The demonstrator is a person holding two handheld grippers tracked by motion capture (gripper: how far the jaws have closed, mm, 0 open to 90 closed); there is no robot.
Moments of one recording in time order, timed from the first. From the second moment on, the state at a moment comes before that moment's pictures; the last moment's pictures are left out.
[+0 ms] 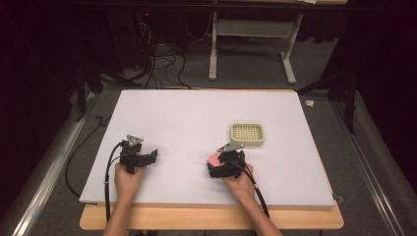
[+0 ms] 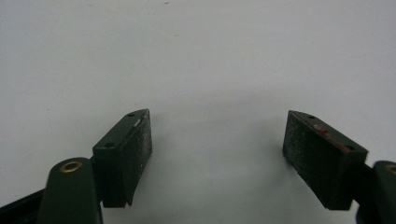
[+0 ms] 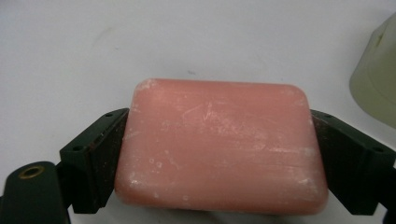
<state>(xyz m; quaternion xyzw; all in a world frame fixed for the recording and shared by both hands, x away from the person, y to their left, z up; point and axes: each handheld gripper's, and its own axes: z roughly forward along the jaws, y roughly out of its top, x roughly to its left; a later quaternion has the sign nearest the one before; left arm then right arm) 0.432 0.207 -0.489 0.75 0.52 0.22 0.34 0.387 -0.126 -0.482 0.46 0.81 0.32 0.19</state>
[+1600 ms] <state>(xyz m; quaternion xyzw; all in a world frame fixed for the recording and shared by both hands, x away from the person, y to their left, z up) 0.431 0.206 -0.489 0.75 0.52 0.23 0.34 0.379 -0.149 -0.445 0.43 0.81 0.36 0.17</state>
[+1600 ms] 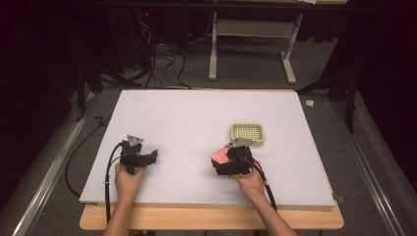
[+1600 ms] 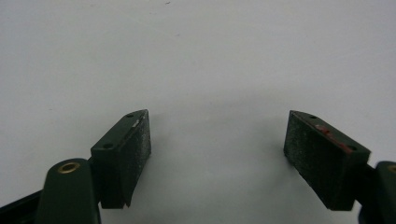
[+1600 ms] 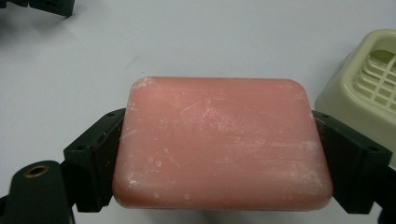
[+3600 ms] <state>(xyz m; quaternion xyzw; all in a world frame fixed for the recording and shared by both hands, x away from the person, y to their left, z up) 0.431 0.205 -0.489 0.75 0.52 0.23 0.34 0.390 -0.237 -0.425 0.50 0.75 0.38 0.20</state>
